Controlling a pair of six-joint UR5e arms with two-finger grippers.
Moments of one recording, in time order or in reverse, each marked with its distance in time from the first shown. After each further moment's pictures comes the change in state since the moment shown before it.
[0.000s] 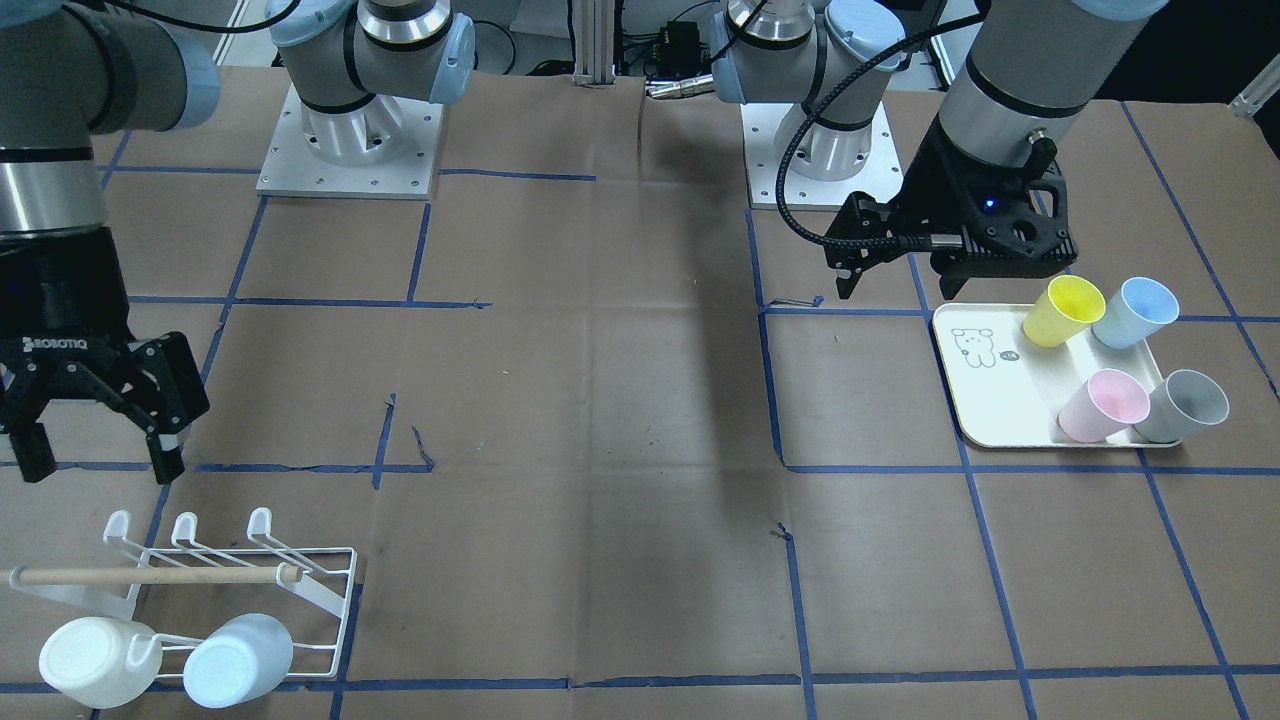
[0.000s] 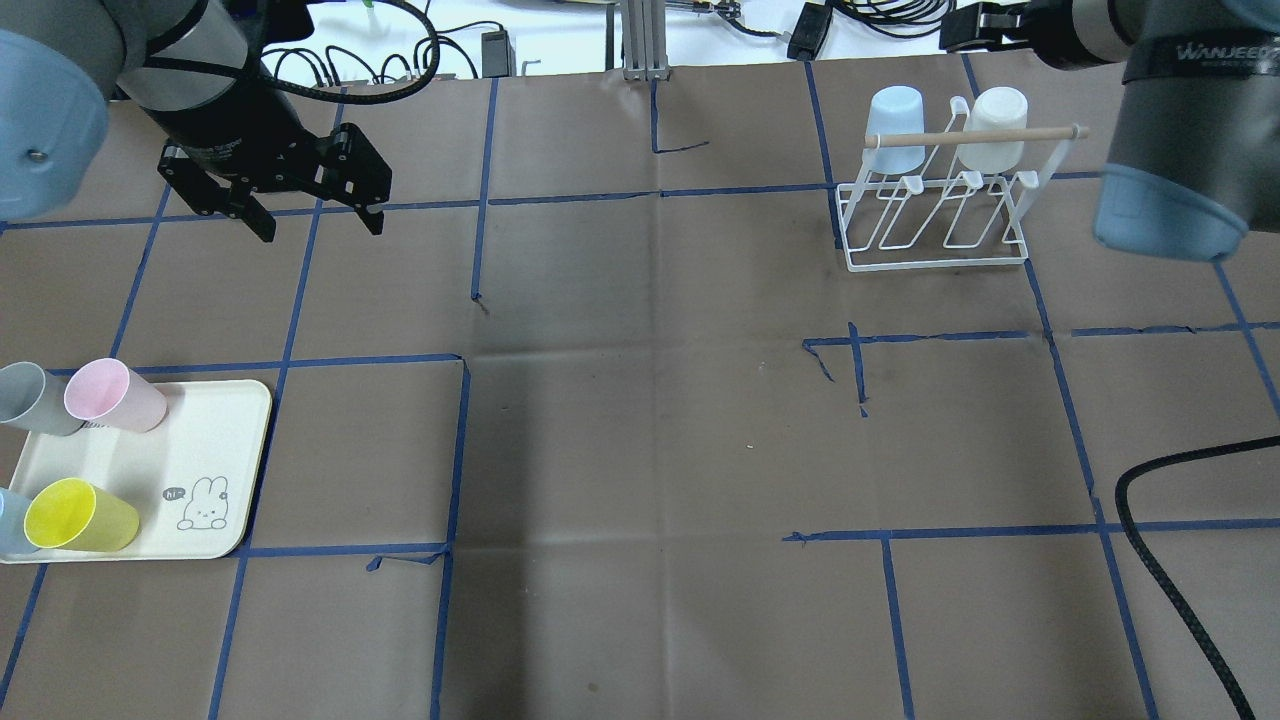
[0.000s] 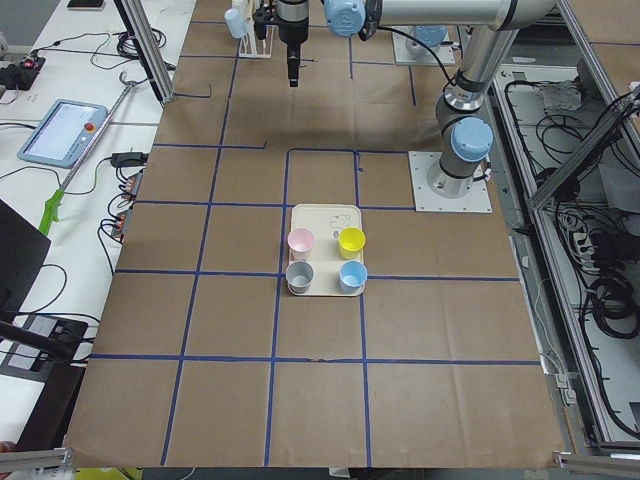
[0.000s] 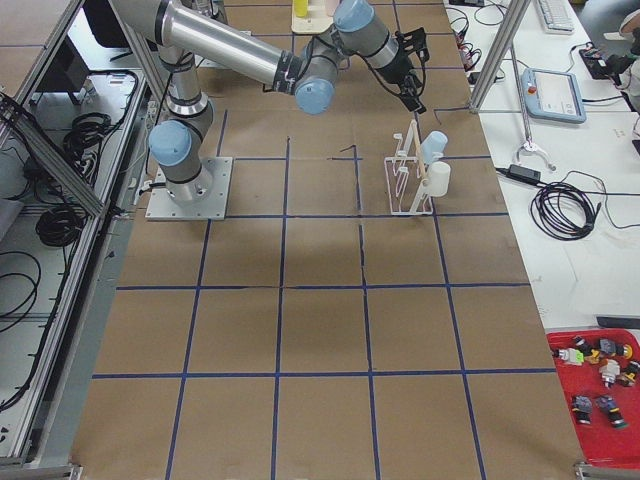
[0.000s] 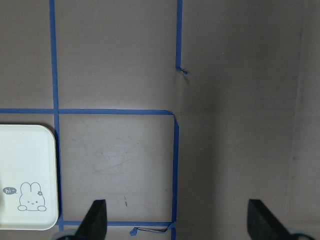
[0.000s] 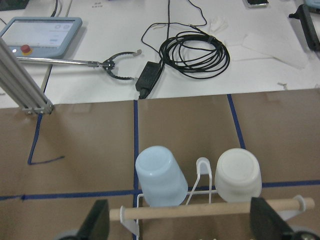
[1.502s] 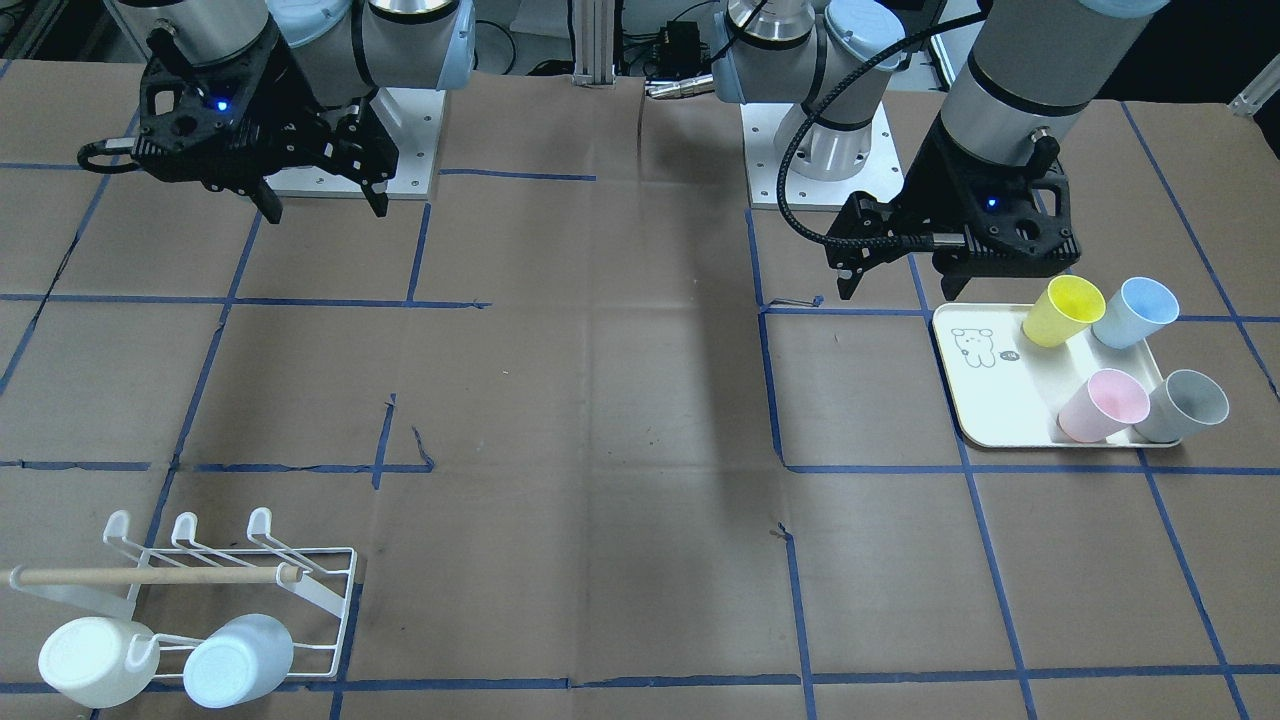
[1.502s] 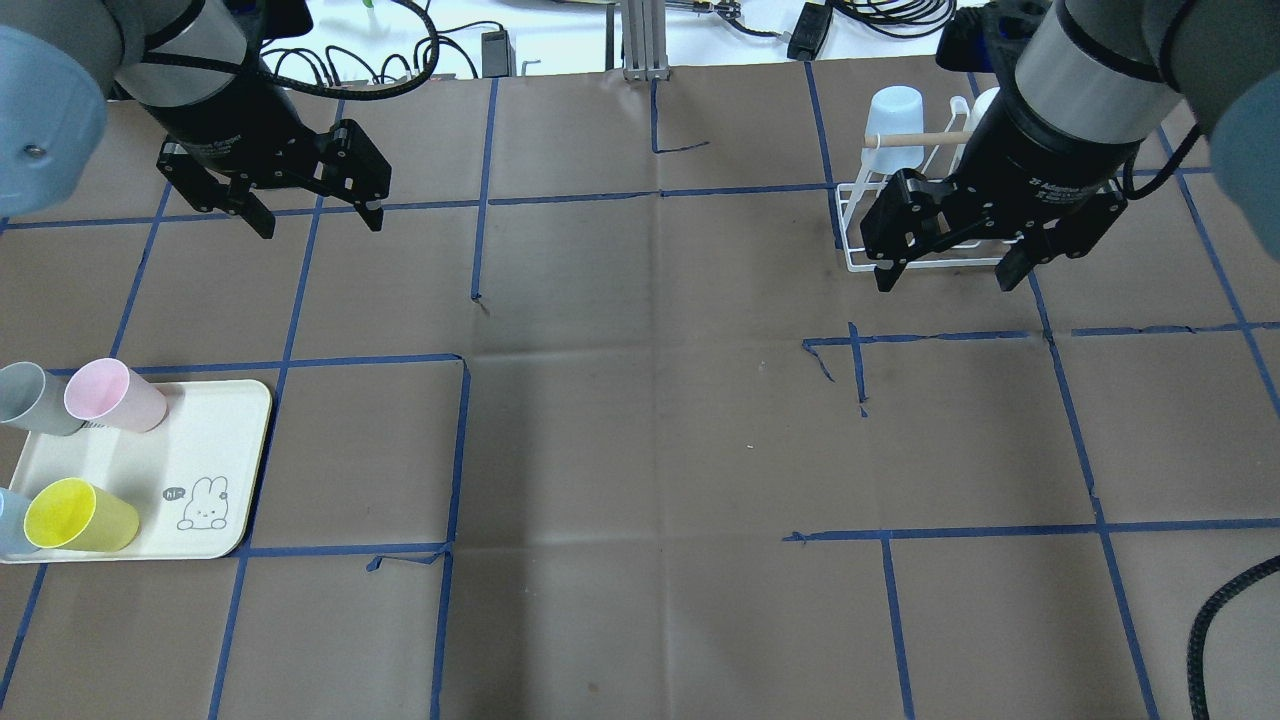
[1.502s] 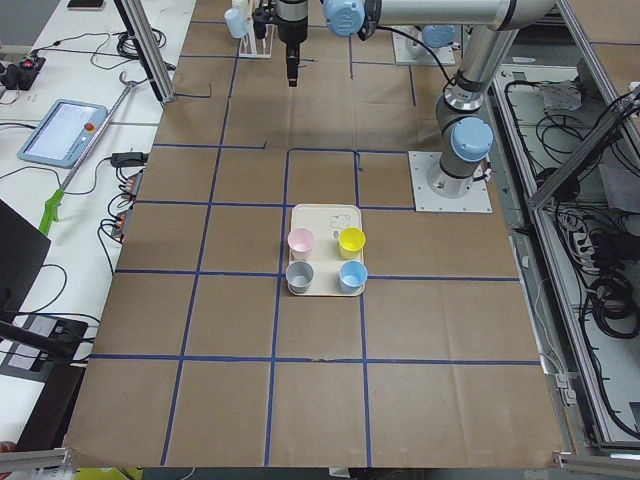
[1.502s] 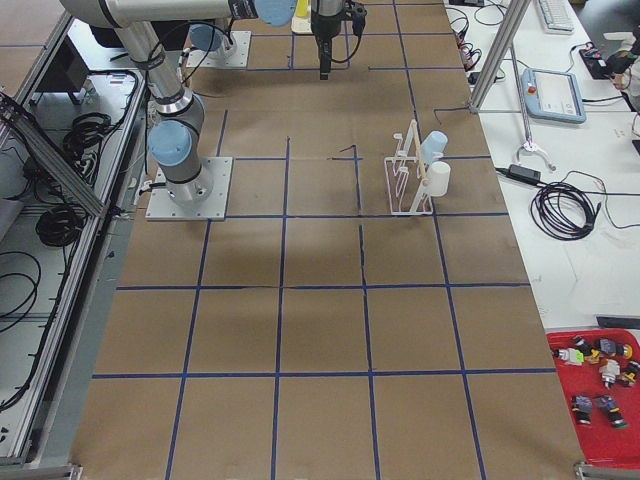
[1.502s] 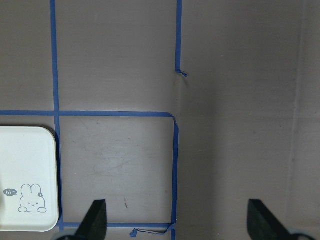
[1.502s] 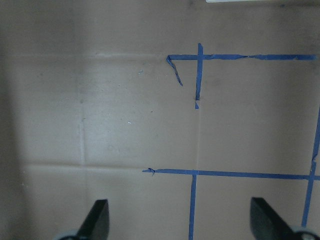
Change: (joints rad) left arm 0.000 -0.003 0.006 0.000 0.000 0.000; right arm 0.156 -0.217 -0.141 1.047 -0.053 0.046
